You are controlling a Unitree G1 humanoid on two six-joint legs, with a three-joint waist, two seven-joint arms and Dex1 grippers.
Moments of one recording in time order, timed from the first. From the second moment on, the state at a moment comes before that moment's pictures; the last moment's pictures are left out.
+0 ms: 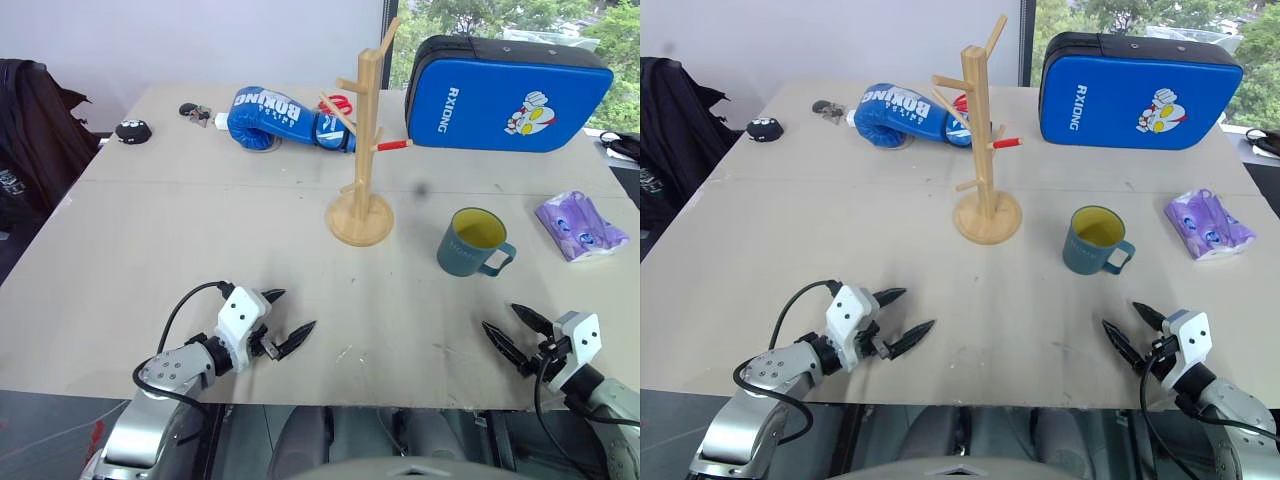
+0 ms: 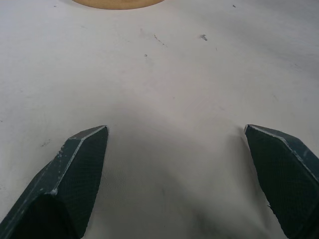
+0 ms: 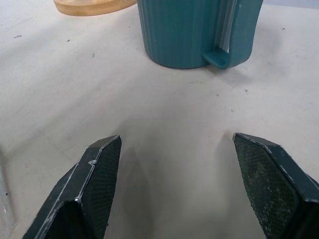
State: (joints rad) left arm 0.24 0.56 0.04 -0.37 -0.28 0.25 -0.71; right arm 0.39 -0.44 -0.25 -0.20 0.41 0.04 0.74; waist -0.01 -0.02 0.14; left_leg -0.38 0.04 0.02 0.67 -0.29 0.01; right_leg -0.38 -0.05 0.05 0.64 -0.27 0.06
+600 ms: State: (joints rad) left arm 0.24 0.55 0.04 -0.37 -0.30 0.26 -0.71; right arm 0.36 -0.45 -0.25 -0.20 0.41 0.04 0.74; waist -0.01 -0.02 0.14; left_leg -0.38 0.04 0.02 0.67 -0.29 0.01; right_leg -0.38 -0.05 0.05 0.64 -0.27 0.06
